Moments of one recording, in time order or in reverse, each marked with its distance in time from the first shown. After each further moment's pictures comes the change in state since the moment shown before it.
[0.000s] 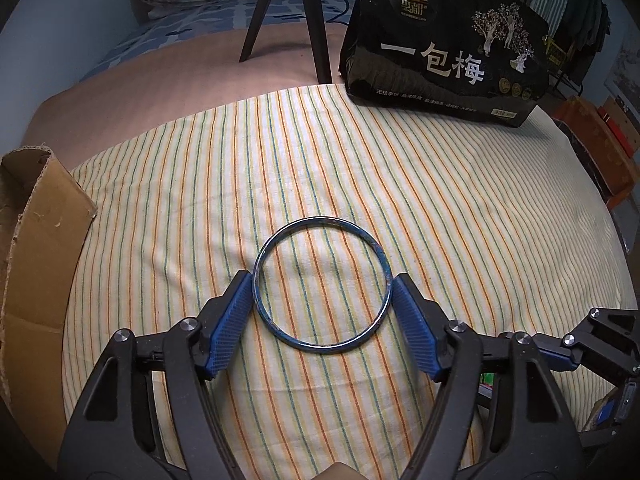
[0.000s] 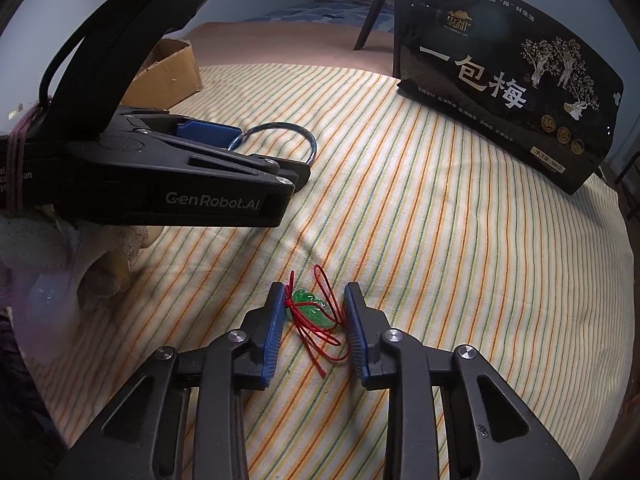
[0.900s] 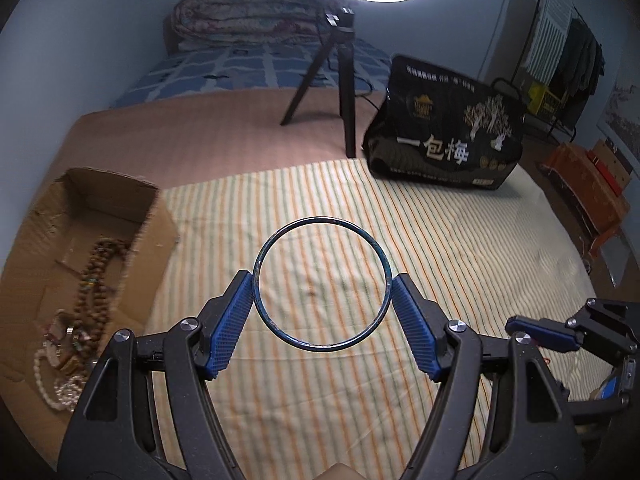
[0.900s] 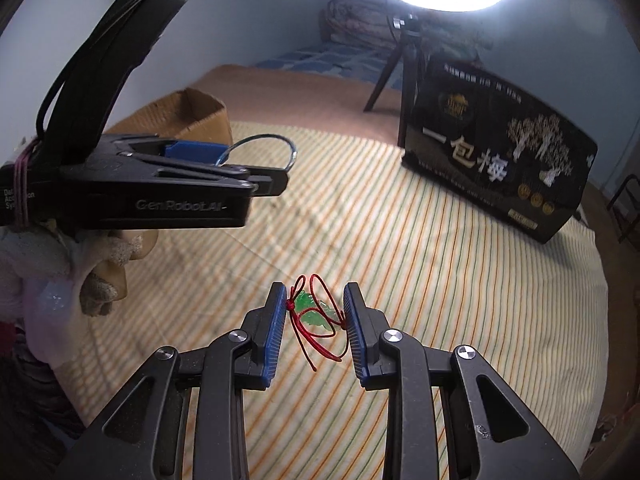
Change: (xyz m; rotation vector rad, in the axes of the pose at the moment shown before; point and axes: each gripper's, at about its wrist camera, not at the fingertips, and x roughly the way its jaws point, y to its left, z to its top) left arm -0.091 0.042 -0.001 -0.069 -0.174 -0.020; right arm -0.060 0.025 0.019 -0.031 -0.141 -0.017
